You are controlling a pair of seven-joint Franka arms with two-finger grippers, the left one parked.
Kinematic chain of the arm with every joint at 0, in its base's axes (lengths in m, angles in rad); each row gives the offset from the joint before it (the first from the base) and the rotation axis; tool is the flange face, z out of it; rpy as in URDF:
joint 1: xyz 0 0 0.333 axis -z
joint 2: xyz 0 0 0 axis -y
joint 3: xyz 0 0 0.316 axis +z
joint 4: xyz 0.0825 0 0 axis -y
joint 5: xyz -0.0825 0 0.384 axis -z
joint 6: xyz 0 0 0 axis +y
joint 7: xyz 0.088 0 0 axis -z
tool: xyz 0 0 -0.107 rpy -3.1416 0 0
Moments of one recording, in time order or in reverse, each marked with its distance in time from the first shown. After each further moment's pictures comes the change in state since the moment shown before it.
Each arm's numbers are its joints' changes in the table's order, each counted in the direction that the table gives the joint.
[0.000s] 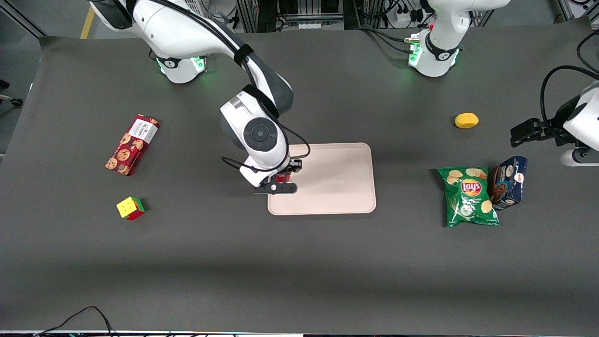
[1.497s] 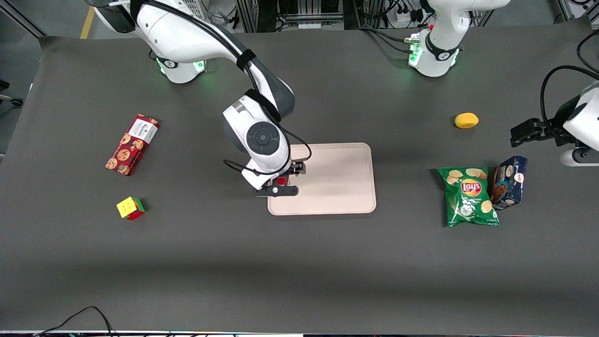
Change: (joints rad) arm 0.000 -0.027 0.001 0.019 0.008 -0.014 0.001
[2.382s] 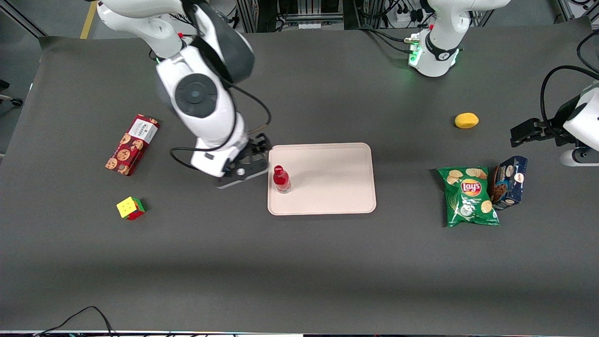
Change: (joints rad) arm 0.090 0.263 -0.034 0.038 0.012 0.300 -0.437
